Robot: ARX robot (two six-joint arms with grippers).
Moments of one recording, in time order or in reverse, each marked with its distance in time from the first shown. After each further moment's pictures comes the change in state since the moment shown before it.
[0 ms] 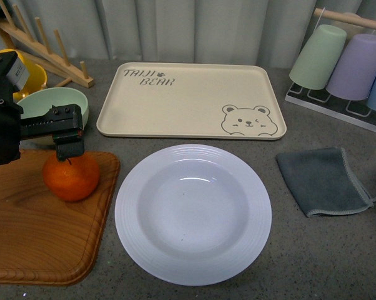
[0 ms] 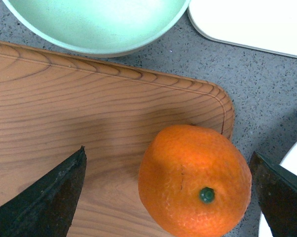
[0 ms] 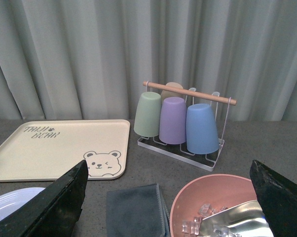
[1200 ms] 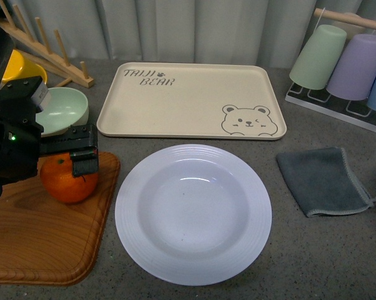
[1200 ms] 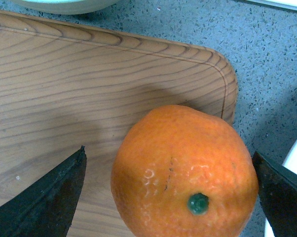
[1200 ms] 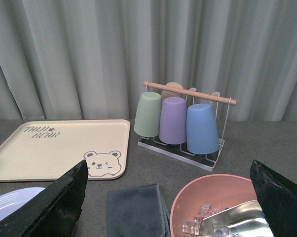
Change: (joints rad) left arm -0.020 0.088 0.035 -0.038 0.041 0.001; right arm 0.000 0.000 0.000 0.000 0.000 0.000
